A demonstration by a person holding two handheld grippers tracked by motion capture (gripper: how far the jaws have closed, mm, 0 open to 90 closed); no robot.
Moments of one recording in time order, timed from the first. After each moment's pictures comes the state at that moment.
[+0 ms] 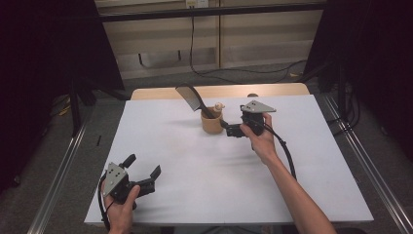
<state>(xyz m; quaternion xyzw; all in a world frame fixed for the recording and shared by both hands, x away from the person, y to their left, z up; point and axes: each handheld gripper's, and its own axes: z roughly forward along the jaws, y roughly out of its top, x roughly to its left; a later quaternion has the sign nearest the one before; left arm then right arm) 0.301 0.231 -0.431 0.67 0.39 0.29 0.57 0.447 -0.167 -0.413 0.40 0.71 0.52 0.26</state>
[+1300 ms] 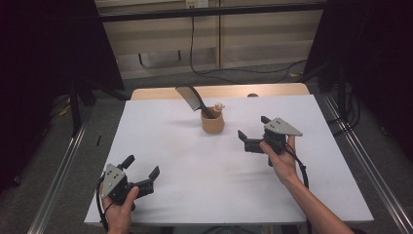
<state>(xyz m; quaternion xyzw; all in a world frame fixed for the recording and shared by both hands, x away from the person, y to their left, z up) 0.297 0.234 -0.431 0.66 0.39 0.29 0.57 0.379 -0.207 -0.416 0.41 0.66 0.54 0.32</state>
